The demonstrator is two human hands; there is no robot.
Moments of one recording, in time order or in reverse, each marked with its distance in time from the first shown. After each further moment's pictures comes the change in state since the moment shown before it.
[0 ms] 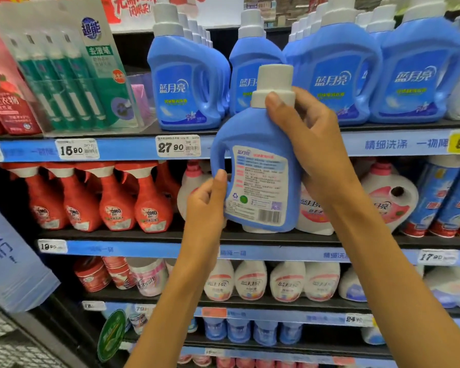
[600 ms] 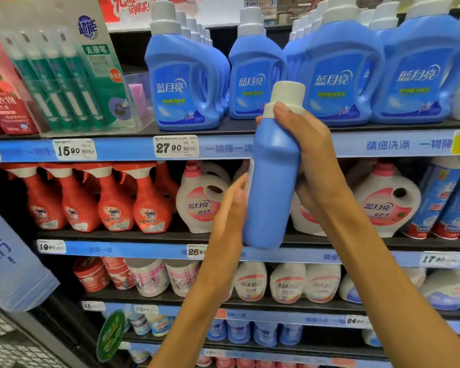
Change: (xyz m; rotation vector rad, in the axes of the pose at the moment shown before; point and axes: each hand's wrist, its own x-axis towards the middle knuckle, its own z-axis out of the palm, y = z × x) left_hand -0.016 -0.018 0.021 -0.028 -0.143 0.033; right_hand -0.003 0.013 0.002 0.343 0.040 0.230
